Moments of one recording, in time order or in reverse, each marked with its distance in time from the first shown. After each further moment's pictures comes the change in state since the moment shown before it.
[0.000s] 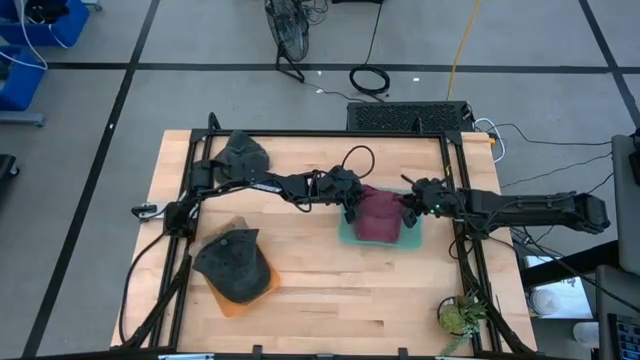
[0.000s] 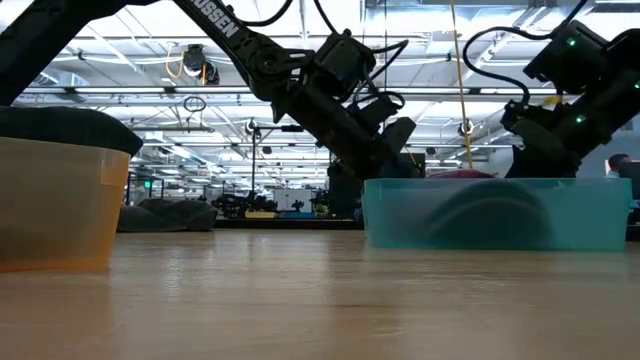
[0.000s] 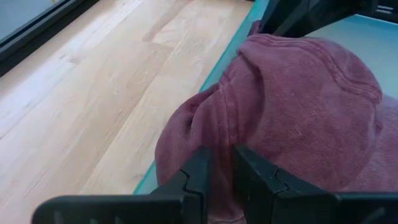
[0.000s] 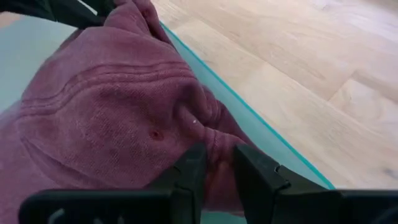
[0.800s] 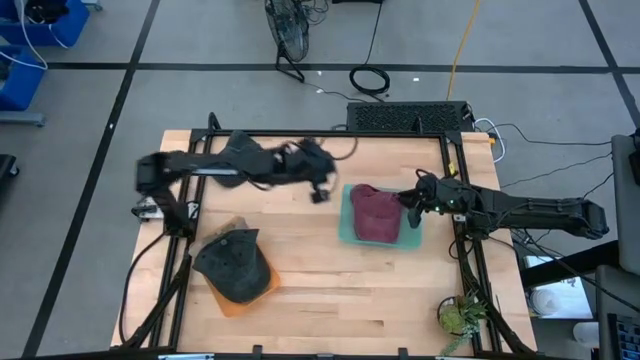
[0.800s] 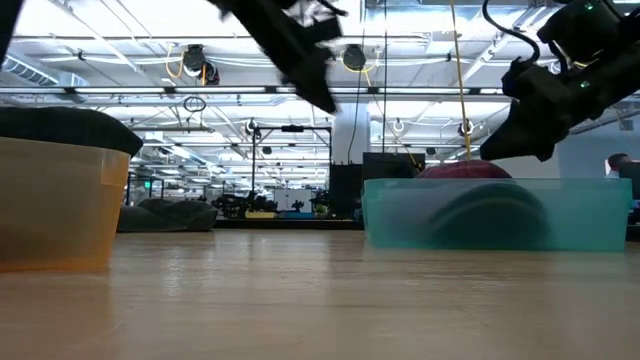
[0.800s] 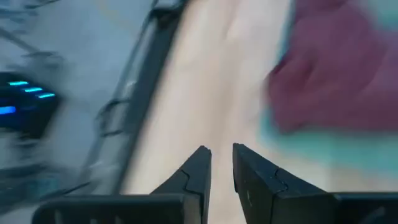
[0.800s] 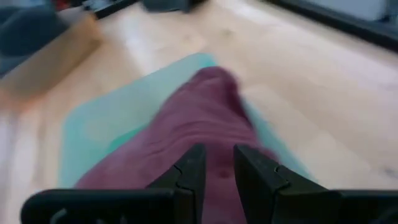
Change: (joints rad) left arm 0.021 -0.417 0.000 -0.539 -0.187 0.354; right arm 0.002 -0.165 0.042 0.104 -0.153 -0.121
